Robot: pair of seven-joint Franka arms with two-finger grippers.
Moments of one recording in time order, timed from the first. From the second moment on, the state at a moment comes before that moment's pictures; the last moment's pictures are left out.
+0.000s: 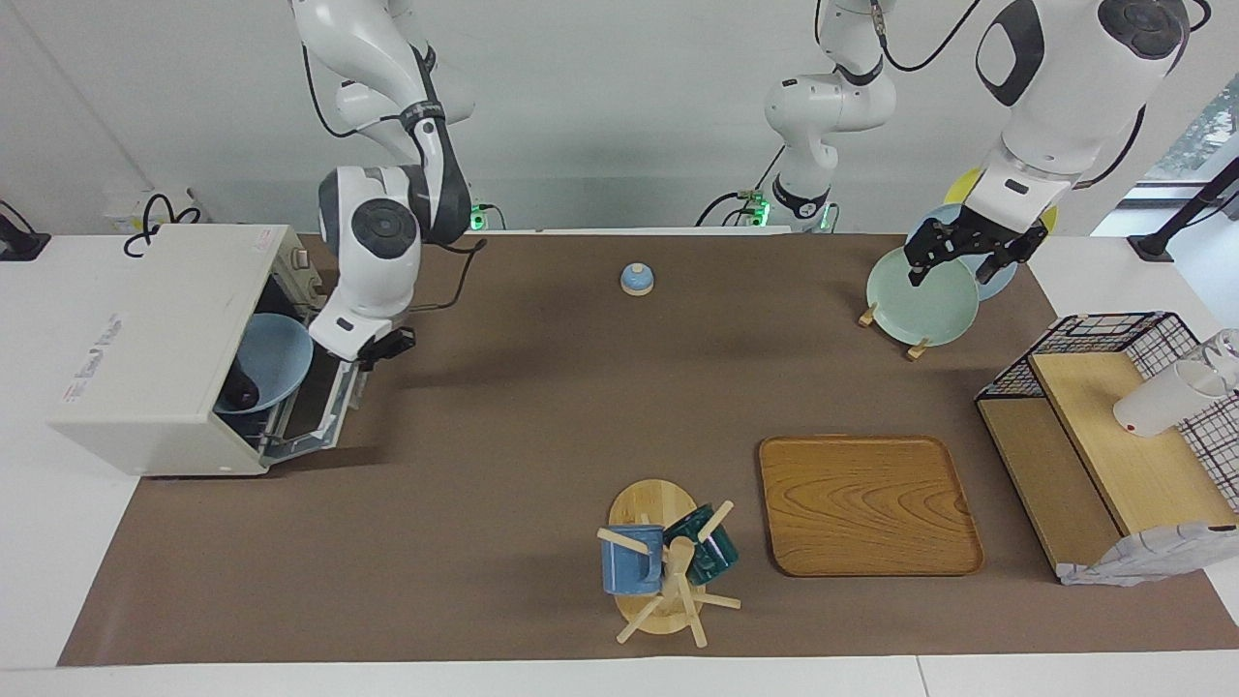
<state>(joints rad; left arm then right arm) 0.00 -0.04 -0.08 -1.70 -0.01 1.64 -0.03 0.18 0.04 -0.09 -2.04 -0.40 1.92 -0.05</state>
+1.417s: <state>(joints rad) 0.00 -0.04 -0.08 -1.70 -0.01 1.64 -0.03 0.03 0.02 -0.13 -1.55 -0.06 1.43 -0.15</state>
